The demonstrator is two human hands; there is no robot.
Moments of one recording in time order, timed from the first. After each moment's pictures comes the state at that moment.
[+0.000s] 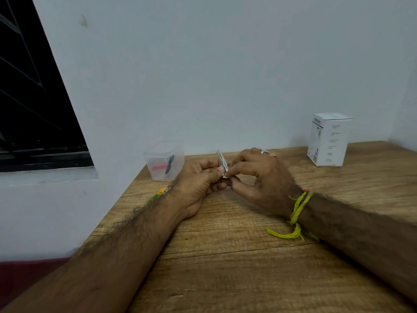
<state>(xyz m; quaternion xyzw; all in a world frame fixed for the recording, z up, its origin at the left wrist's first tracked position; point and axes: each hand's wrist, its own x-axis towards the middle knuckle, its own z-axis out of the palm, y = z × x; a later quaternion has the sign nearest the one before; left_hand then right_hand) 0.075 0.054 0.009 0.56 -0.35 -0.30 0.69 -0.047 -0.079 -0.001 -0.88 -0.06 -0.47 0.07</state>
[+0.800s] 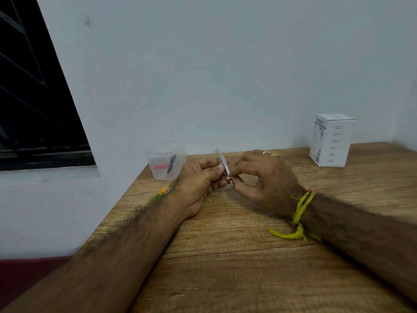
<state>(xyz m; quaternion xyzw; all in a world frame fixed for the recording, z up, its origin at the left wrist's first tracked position) 0.074 0.054 0.011 0.55 -0.31 -0.30 0.72 -0.047 -0.079 -0.002 -0.88 -0.06 -0.46 0.07</state>
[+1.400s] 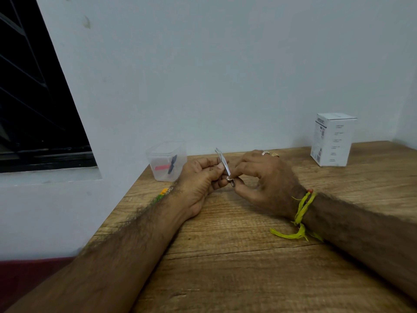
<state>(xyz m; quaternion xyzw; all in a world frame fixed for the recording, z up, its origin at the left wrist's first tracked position) 0.073 0.055 0.012 0.55 -0.31 -0.29 0.72 -0.048 -0.079 -0.001 -0.89 -0.07 -0.45 0.06</state>
